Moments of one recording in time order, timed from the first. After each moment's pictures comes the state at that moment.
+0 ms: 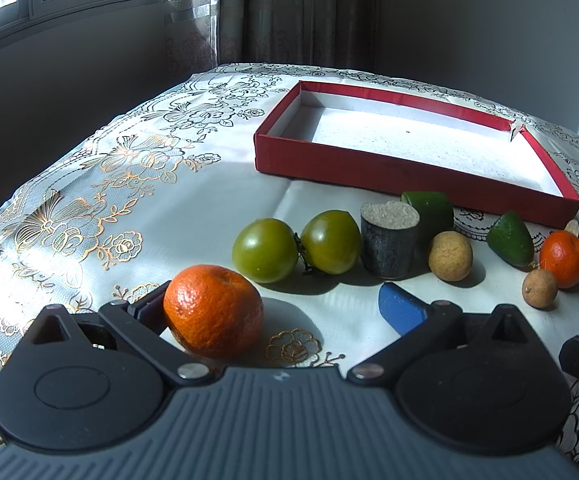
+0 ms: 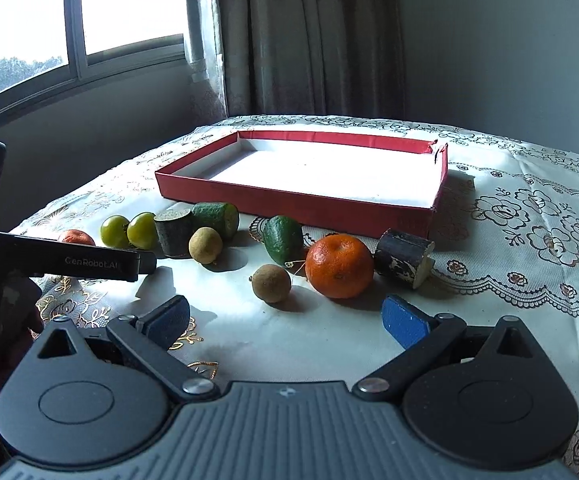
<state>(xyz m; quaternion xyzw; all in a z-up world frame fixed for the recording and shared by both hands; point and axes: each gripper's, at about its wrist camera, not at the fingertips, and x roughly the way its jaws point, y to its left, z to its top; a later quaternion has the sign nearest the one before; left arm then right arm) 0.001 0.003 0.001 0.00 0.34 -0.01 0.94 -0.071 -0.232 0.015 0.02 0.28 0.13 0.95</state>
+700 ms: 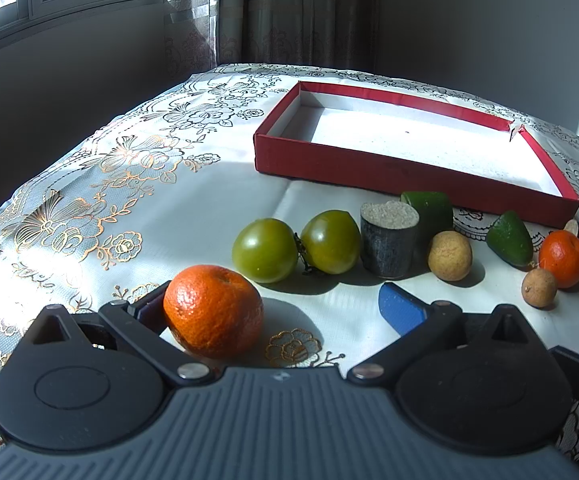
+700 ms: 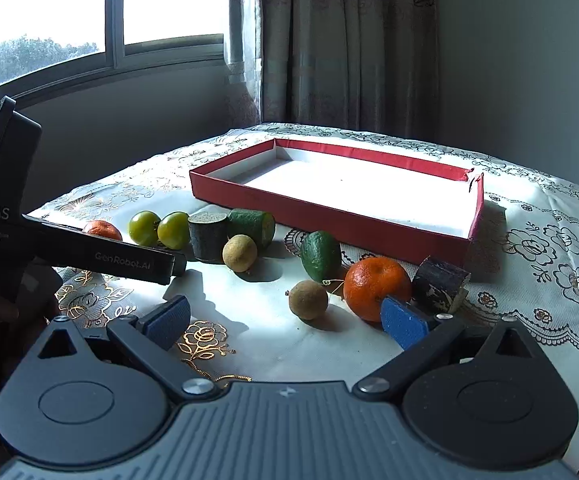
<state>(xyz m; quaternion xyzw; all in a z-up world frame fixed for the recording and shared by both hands) 0.002 0.002 0.001 0.00 0.34 -0.01 0.94 -0.070 -0.214 0.016 -0.03 0.26 0.17 0.95</state>
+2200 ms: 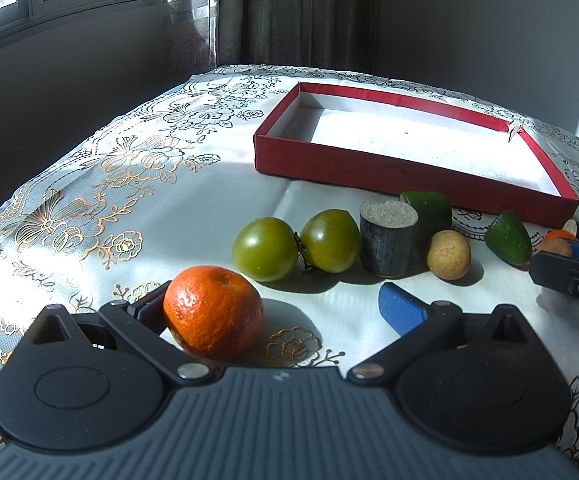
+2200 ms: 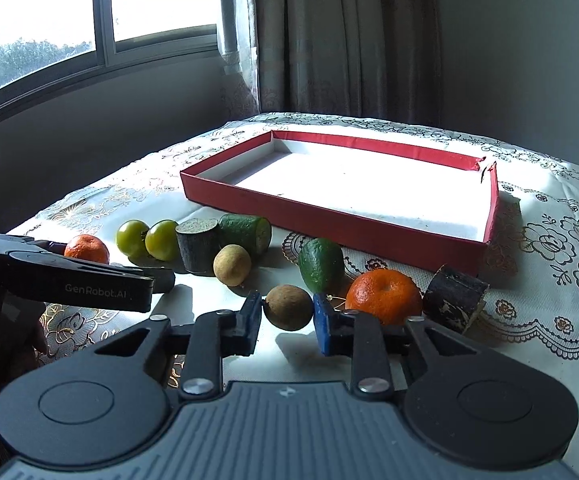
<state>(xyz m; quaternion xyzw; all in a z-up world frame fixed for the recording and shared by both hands) 0.002 0.001 0.002 0.00 0.33 -0.01 0.94 -0.044 -0.215 0.022 -0.01 0.27 0.17 0.95</state>
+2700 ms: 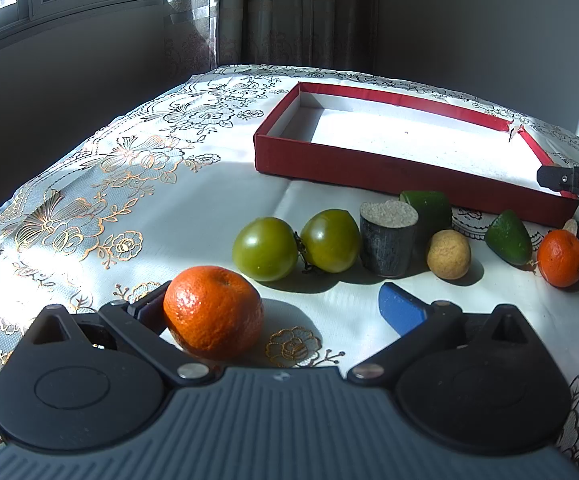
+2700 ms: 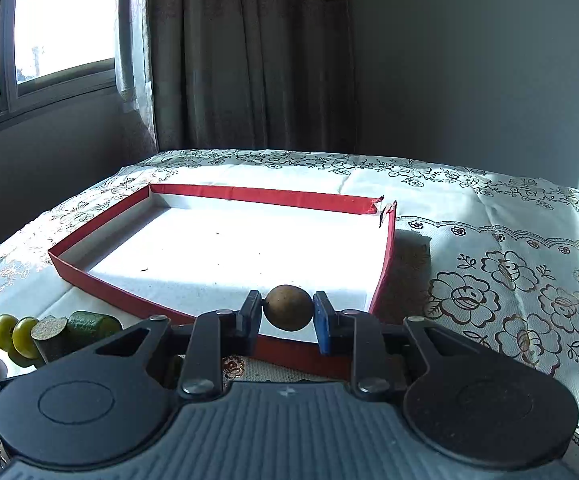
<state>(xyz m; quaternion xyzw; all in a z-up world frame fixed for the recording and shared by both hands) 0.001 0.001 0.001 0.00 0.33 -0.01 0.94 0.034 -0.269 0.027 0.02 0.26 0.04 0.96</state>
